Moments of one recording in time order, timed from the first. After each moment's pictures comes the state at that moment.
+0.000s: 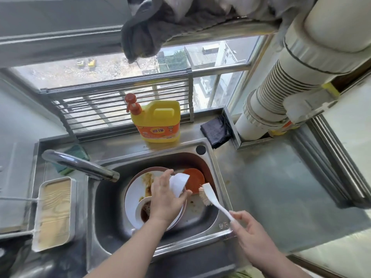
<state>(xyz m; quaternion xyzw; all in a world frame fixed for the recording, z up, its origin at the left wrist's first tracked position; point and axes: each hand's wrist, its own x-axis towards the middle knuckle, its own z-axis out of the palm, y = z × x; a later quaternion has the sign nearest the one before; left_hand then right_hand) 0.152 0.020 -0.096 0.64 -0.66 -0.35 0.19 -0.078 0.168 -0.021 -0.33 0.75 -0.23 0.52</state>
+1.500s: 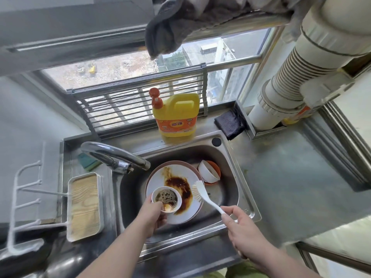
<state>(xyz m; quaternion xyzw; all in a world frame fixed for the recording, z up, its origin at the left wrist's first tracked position) 0.275 0.034 -0.114 0.73 -0.23 -0.63 0.10 0.017 0.165 -0.026 -0.21 0.70 -0.28 0.62</state>
